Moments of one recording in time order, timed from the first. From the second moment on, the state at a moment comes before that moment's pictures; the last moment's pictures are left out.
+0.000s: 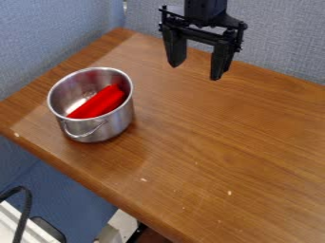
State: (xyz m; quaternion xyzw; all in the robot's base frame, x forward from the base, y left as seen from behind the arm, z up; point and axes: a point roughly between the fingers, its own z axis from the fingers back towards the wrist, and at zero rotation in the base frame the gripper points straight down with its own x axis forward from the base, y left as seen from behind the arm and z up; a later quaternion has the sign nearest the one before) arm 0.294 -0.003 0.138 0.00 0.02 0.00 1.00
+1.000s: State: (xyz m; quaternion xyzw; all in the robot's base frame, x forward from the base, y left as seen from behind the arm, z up) arm 0.219 0.098 0.113 0.06 -0.02 -0.04 1.00
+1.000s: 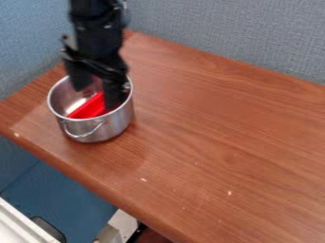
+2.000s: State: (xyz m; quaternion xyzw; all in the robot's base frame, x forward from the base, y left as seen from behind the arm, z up) arm 0.230 0.119 0.082 0.08 -0.07 -0.11 0.99
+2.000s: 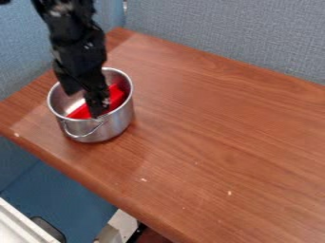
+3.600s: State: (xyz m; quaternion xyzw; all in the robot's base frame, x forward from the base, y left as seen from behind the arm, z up) arm 0.261 0.128 0.042 0.03 -0.07 -0.16 0.98
